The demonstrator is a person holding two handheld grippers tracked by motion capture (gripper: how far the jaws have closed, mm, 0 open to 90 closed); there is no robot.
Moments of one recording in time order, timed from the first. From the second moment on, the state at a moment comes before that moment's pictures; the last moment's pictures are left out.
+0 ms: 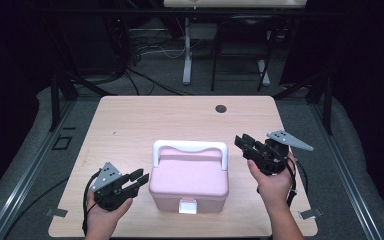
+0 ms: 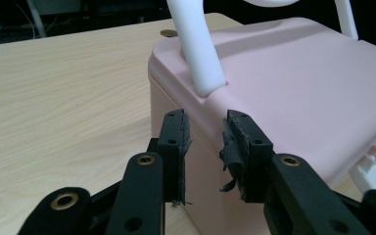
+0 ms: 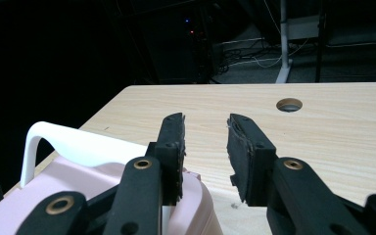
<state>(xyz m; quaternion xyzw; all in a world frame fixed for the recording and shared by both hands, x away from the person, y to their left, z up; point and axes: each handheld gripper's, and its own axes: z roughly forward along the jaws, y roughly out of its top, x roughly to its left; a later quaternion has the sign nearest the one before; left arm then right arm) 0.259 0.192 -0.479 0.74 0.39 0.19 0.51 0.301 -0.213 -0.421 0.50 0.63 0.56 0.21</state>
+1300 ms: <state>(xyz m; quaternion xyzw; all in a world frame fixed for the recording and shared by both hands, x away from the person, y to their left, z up) 0.287 0.206 -0.498 0.73 0.43 0.19 0.50 0.317 -0.237 -0.442 0.55 0.62 0.52 0.22</state>
